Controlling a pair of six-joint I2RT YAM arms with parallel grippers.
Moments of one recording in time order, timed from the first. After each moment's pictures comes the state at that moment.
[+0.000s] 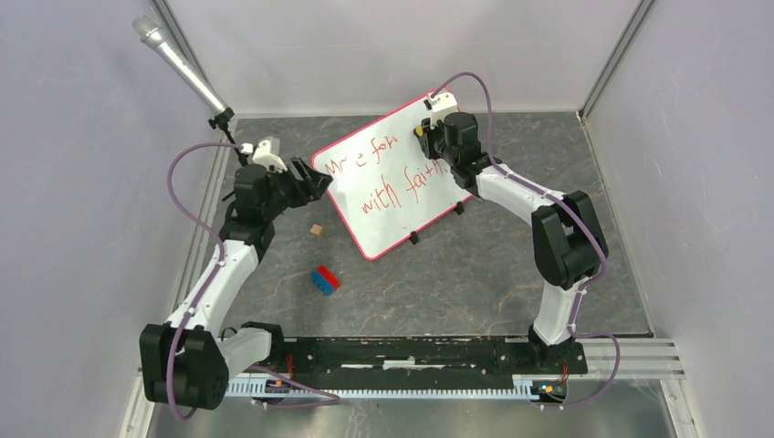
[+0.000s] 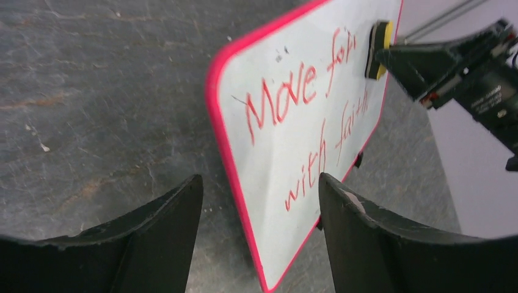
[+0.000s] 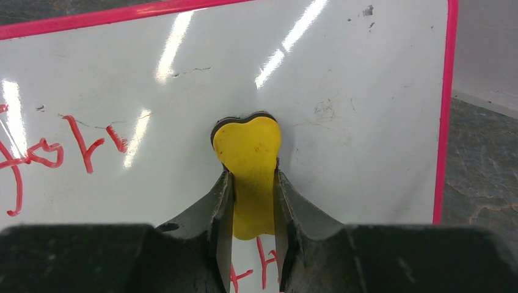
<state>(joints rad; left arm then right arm) -0.15 1.09 0.77 -0.01 0.26 -0.48 0.47 1.88 1.37 0.21 0.06 0.00</state>
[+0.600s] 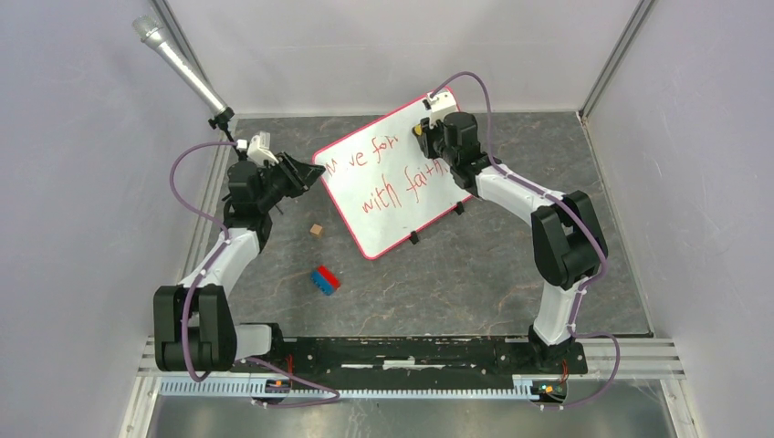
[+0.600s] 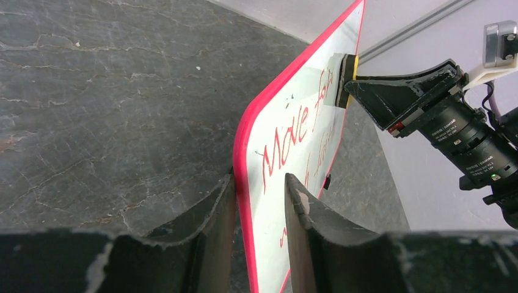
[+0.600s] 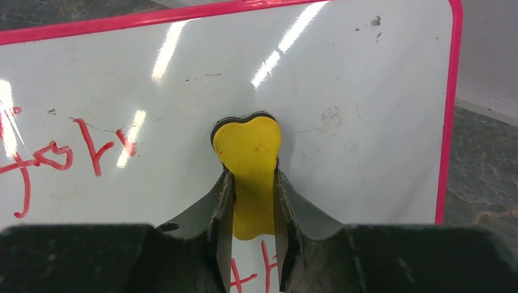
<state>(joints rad) 0.00 1.28 0.71 0.38 0.50 -0.64 0.47 1.88 1.37 0.22 0.06 -0.01</state>
